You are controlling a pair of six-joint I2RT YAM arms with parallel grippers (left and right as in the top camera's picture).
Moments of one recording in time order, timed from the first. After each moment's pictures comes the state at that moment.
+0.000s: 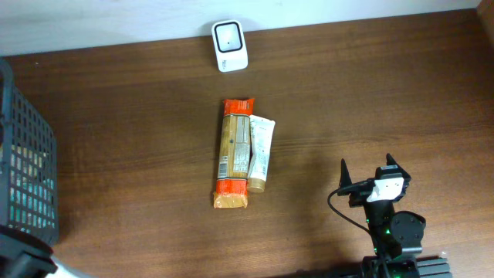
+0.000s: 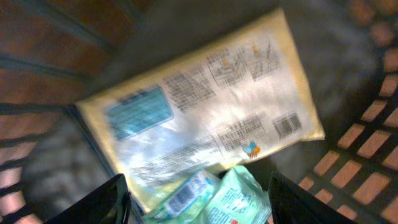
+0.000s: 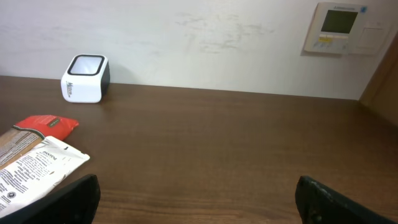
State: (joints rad) left arm 0.88 2.06 1.92 -1.11 0.09 0.05; right arm -0.08 0.01 0.01 -0.07 -0.05 -0.08
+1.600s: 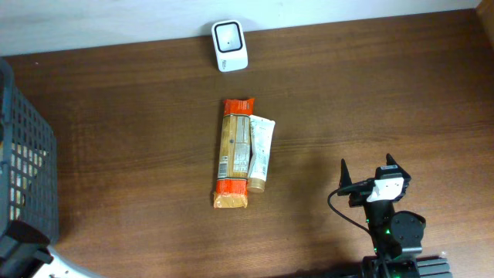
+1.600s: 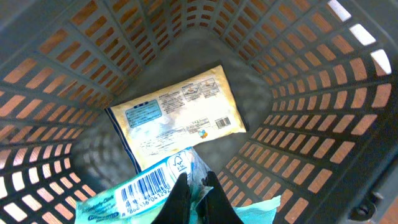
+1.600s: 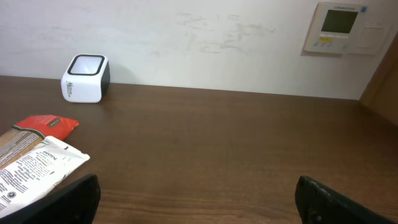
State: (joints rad) left arm 0.84 2.16 2.79 -1.68 0.10 -0.08; right arm -0.08 0.01 0.01 -0.07 -0.05 -0.08
